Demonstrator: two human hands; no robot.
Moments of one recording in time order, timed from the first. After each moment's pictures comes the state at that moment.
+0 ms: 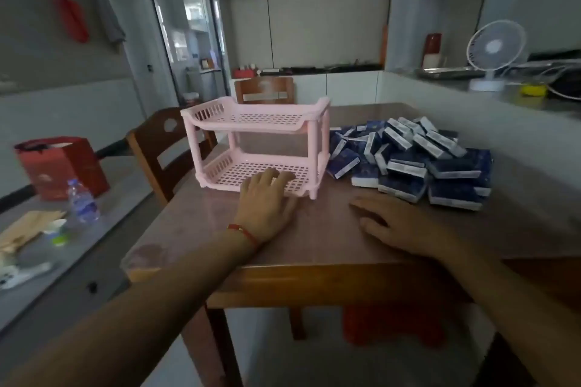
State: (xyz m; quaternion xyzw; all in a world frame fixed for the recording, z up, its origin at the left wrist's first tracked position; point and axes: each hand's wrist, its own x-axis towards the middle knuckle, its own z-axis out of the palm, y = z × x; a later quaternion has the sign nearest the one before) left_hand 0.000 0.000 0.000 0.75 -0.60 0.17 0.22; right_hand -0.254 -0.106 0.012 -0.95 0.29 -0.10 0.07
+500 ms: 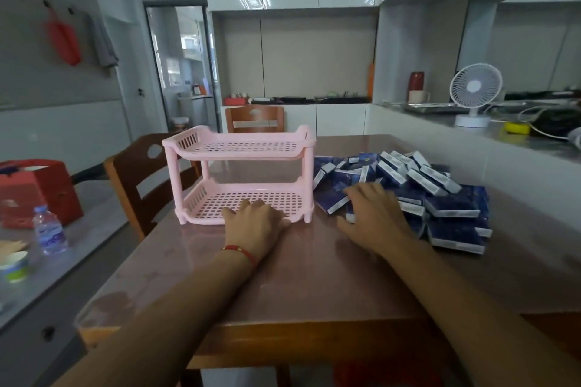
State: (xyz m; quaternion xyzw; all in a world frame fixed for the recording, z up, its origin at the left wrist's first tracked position) left_hand 0.014 -0.043 0.010 0.83 -0.52 0.16 0.15; right_hand -0.188 -0.154 0.023 -0.88 0.40 -0.23 -0.11
